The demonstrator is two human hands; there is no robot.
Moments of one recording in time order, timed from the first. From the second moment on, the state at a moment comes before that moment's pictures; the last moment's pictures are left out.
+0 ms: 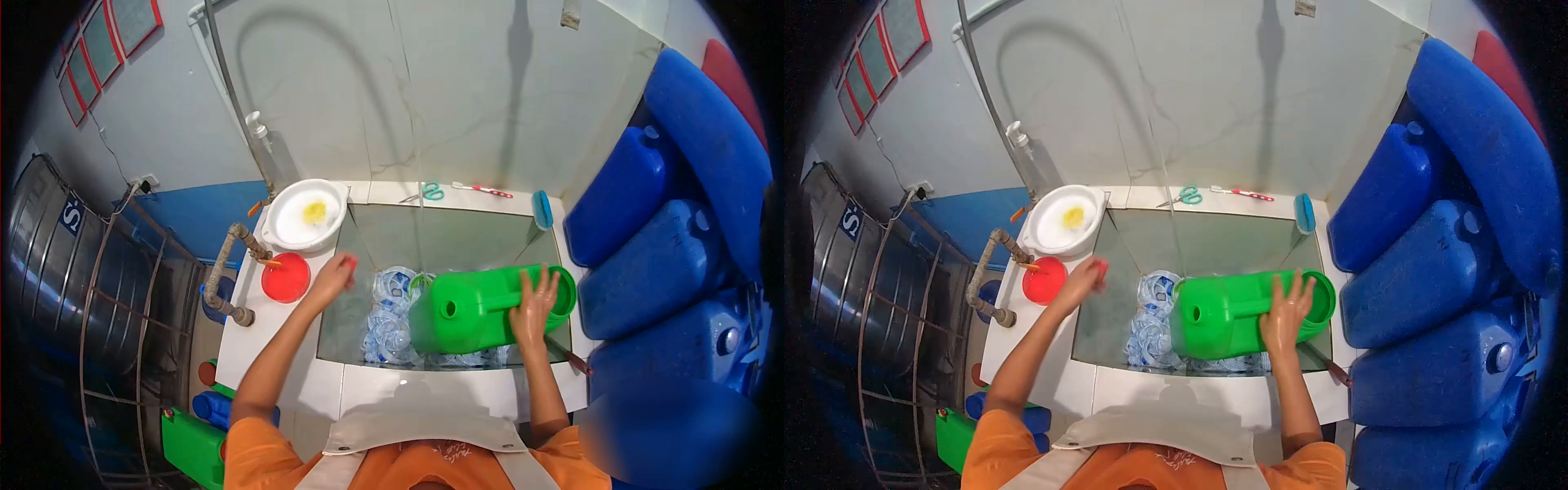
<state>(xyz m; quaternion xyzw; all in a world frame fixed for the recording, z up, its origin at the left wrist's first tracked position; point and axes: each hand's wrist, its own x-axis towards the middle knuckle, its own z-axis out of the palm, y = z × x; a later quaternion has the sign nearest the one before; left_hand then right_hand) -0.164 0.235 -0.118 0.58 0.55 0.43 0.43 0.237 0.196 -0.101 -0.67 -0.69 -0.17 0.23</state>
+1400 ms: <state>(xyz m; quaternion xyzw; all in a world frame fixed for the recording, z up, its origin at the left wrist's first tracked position) -0.085 0.264 -0.105 0.58 0.48 0.23 0.62 0.203 0.217 -0.108 -0.53 -0.80 0.00 0.27</state>
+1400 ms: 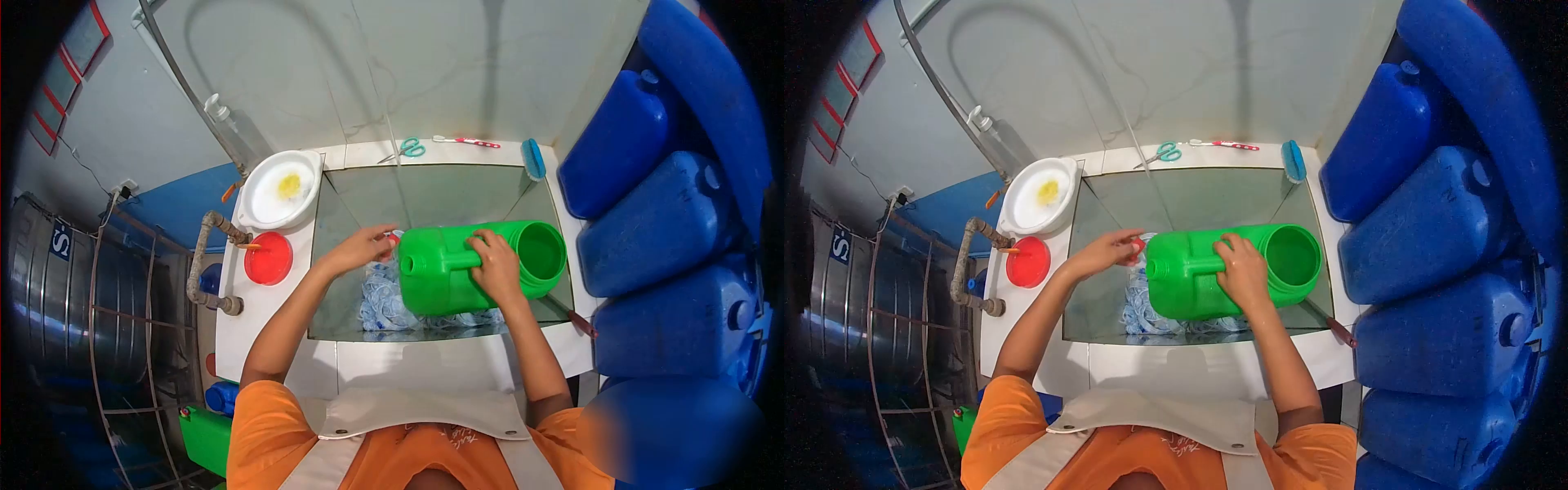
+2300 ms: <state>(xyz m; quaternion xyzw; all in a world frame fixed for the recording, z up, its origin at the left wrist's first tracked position) -0.052 0.201 -0.079 0.88 0.31 0.32 0.15 0.196 0.201 -0.109 -0.56 -0.79 -0.01 0.25</state>
